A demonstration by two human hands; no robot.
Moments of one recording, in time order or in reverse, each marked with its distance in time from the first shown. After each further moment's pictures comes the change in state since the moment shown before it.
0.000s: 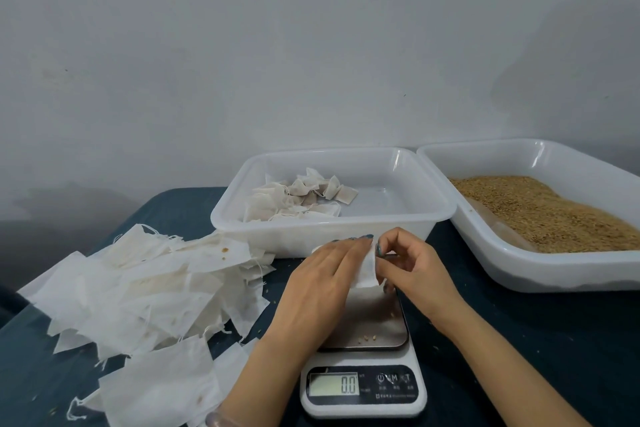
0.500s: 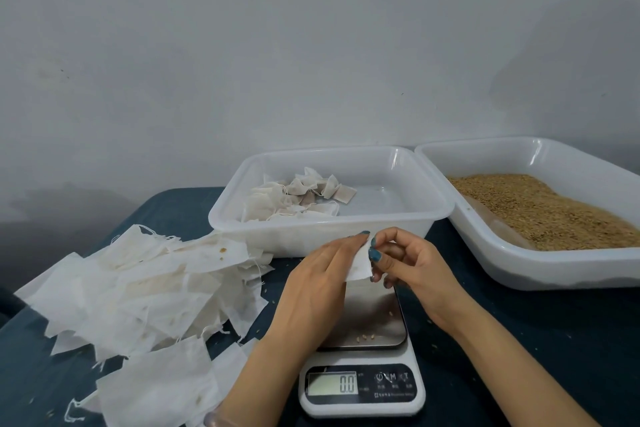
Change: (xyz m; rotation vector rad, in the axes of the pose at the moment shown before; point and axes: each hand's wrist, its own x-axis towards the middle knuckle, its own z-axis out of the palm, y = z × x) left_hand 0.001 0.005 -0.004 -0.098 0.038 -0.078; right_hand -0.002 -0.008 -0.003 0.256 -0.085 0.070
